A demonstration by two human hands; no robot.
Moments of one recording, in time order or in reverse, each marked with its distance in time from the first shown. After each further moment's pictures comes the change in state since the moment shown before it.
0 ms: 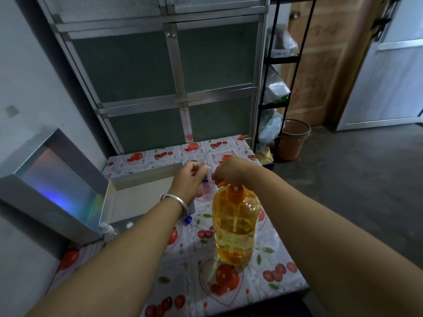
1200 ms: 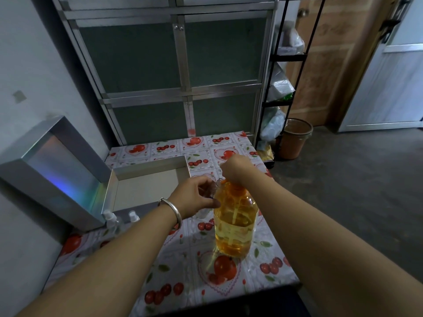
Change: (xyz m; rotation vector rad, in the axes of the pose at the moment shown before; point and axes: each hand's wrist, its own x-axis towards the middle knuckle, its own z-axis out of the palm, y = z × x) left_hand -0.036 -0.012 -0.007 0.366 -0.231 0.141; right_hand 0.003 -0.001 0.011 -0.736 0.004 -0.024
